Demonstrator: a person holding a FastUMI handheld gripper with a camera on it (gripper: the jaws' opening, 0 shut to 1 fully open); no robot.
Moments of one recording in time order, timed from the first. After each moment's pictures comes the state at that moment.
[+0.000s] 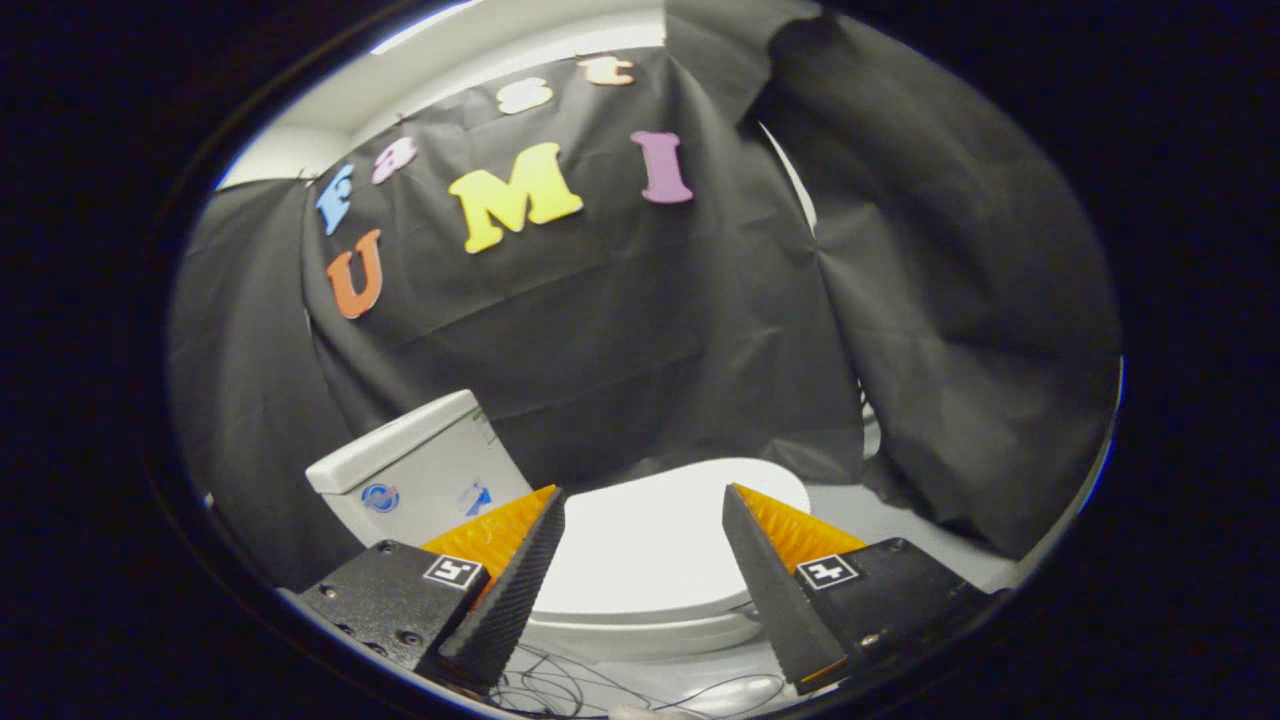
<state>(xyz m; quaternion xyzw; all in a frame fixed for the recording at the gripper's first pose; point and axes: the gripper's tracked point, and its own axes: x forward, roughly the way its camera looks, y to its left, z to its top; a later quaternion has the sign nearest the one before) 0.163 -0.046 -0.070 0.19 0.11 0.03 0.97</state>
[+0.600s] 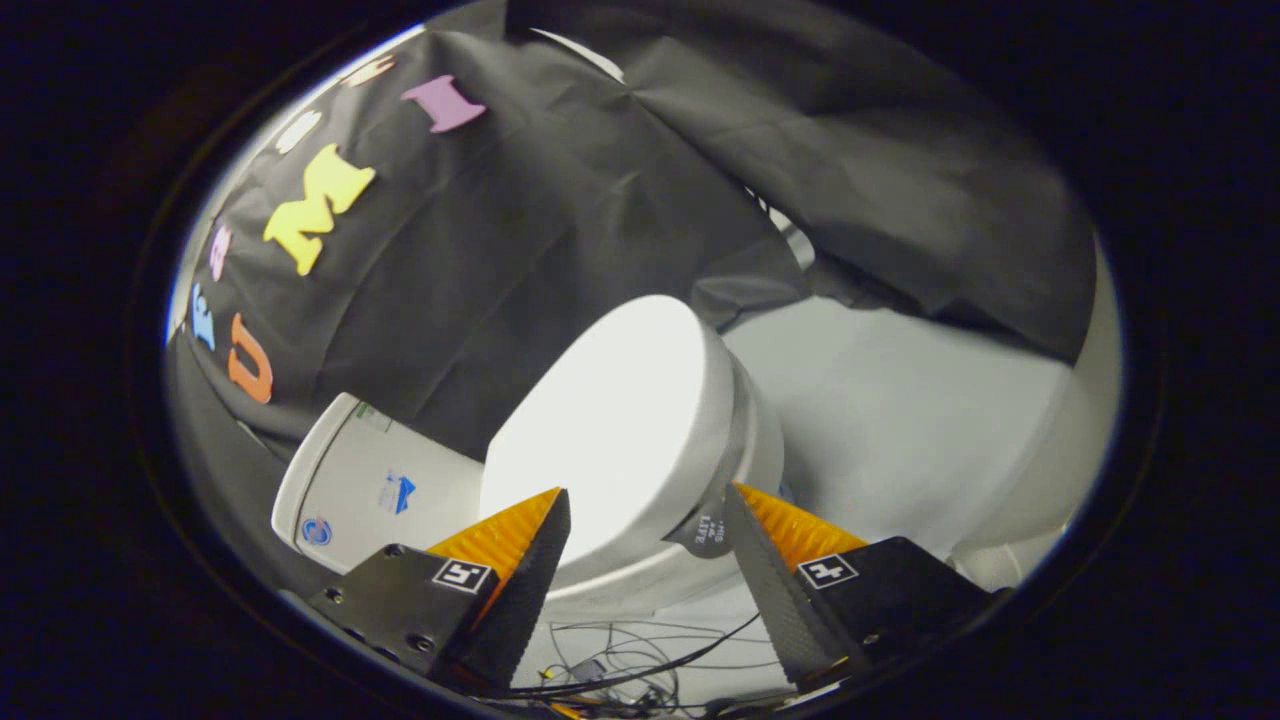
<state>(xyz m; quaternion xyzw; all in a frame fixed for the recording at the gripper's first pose) 0.198 -0.091 -0.229 0.41 0.28 -0.03 0.87</state>
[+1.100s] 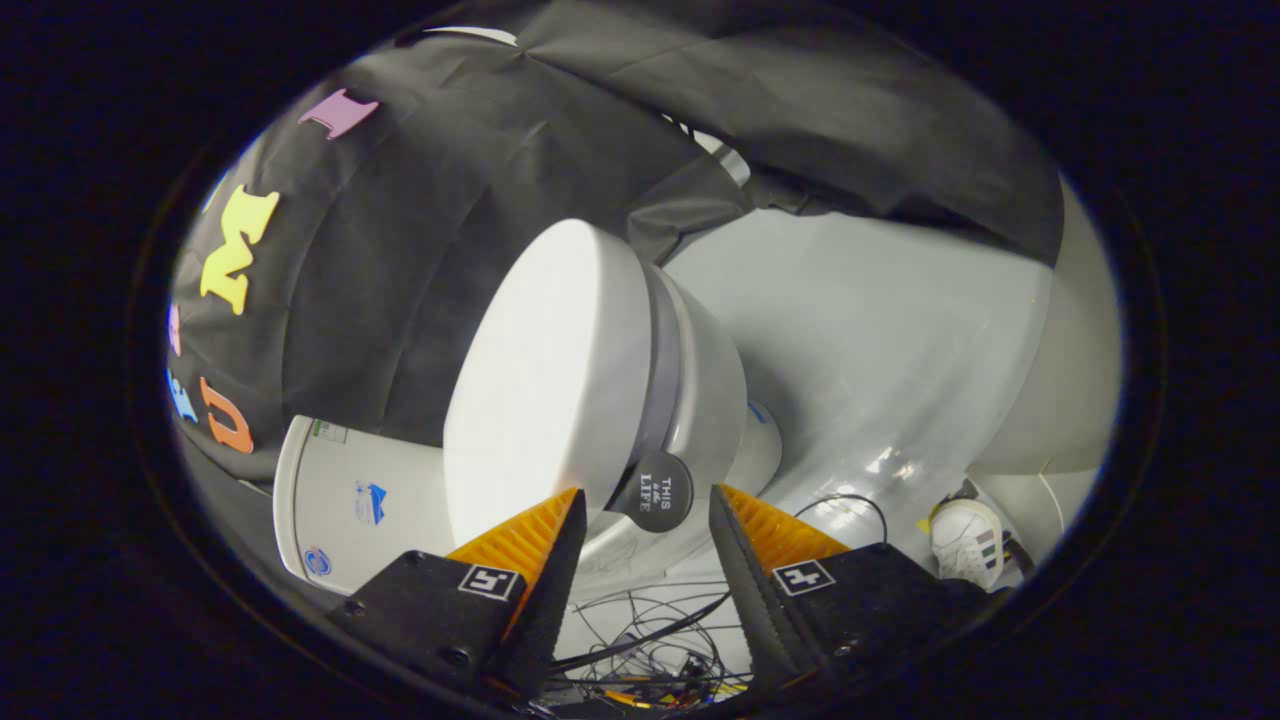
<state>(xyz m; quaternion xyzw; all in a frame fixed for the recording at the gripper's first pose) 0.195 -0.088 -0.287 0.48 0.36 -0.06 0.80</state>
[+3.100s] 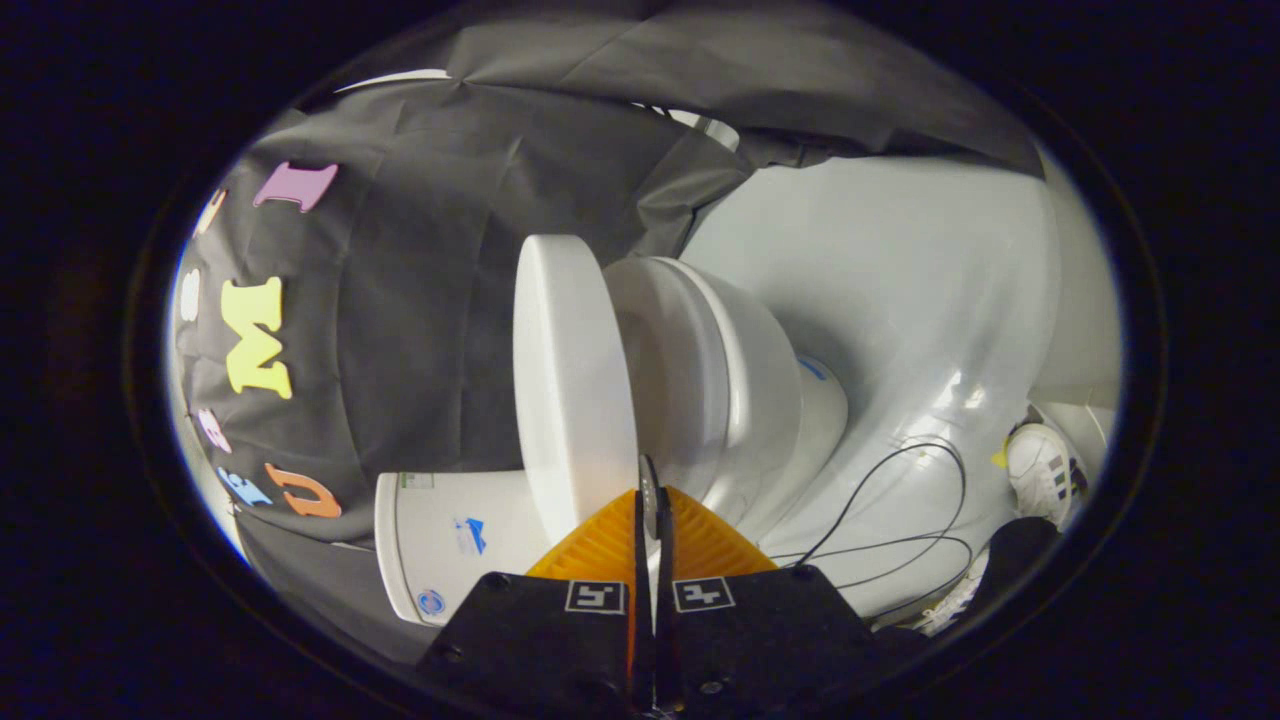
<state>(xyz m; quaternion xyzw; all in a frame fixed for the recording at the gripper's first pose) 0.206 -0.086 -0.237 0.59 0.33 0.00 0.73</state>
